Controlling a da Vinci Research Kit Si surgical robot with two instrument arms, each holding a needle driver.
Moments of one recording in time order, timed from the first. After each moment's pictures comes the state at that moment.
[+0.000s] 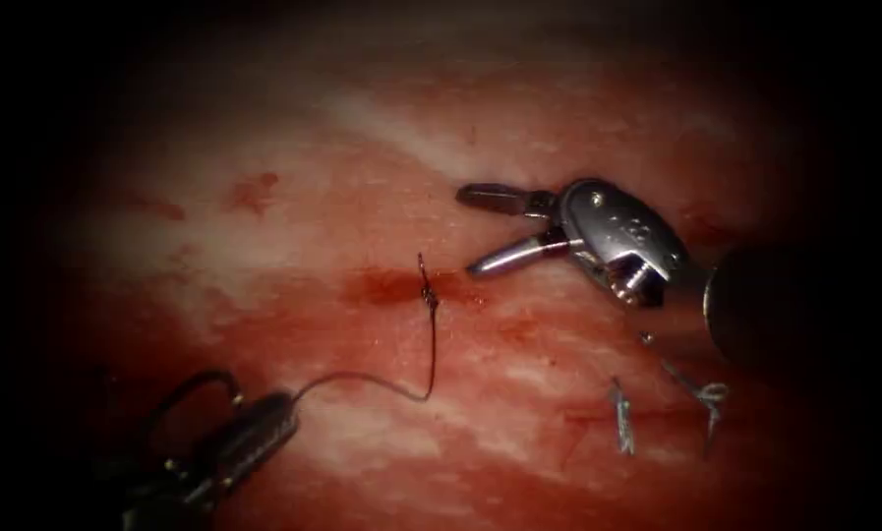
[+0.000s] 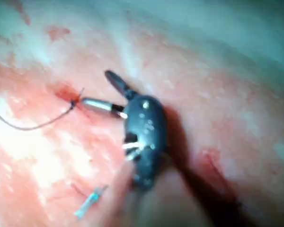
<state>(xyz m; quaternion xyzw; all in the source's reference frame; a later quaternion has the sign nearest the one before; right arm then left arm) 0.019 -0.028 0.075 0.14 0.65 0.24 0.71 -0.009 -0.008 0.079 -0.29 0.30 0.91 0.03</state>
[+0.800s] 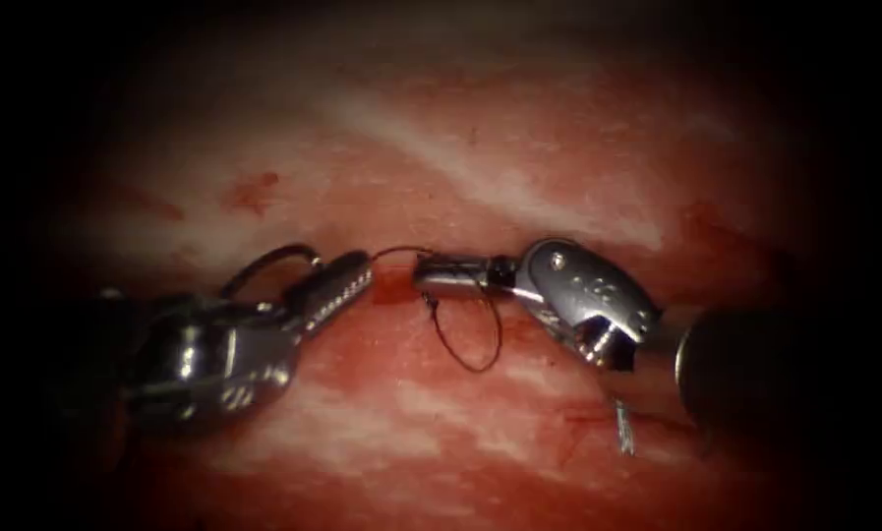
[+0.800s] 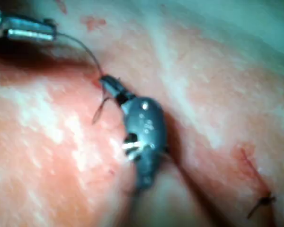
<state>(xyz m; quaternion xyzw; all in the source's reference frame) 0.023 -0.033 0.073 0.14 0.61 0.27 0.73 -0.012 -0.002 0.088 -0.31 0.30 0.90 0.01</state>
